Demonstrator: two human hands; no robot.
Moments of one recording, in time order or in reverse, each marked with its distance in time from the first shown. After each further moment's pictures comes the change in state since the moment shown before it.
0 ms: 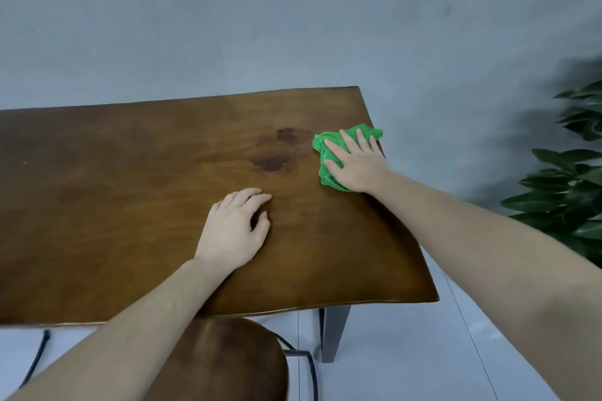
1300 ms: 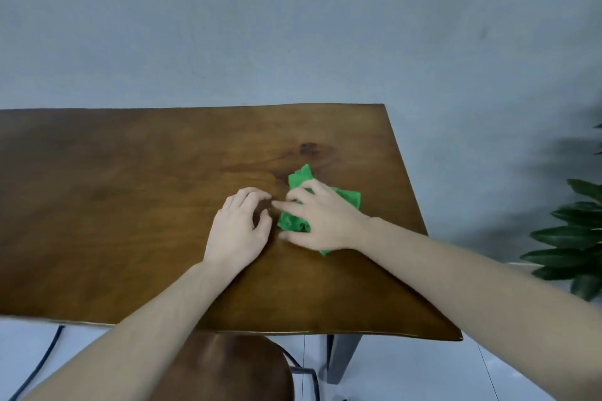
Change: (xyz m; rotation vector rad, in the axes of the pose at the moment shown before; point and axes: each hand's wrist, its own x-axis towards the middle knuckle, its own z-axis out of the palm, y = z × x) left_hand 0.007 -0.011 -0.017 -0.122 0.148 -0.118; right_hand -0.042 -0.095 0.000 0.036 0.180 -0.681
